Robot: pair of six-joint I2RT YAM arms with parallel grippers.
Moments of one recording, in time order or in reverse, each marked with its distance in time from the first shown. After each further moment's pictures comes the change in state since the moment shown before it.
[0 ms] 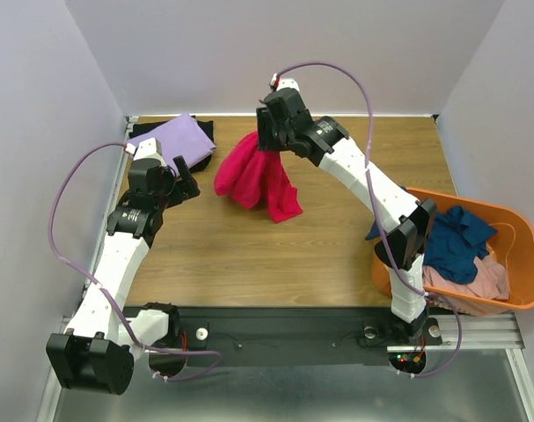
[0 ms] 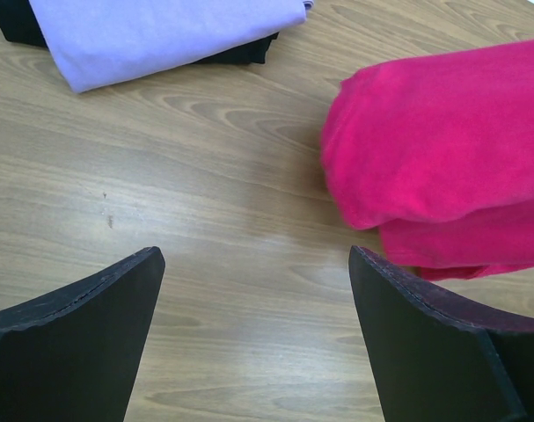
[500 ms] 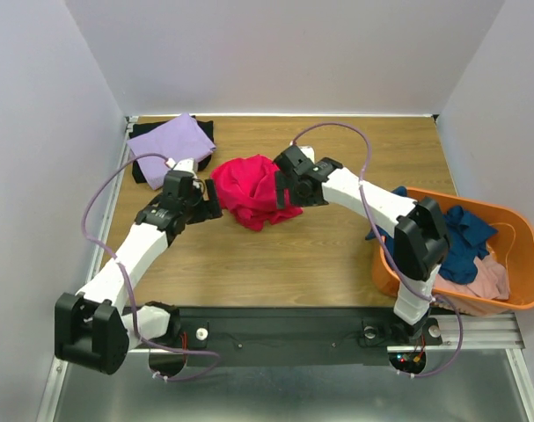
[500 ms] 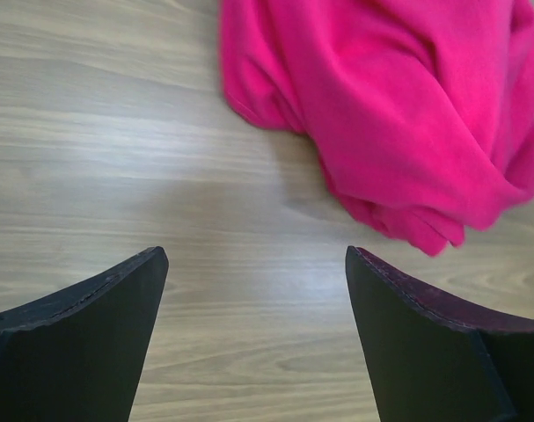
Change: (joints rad) left arm -0.123 0.112 -0.129 0.042 0.031 0.010; right arm -0.007 -0.130 -0.651 0.003 0.026 0.142
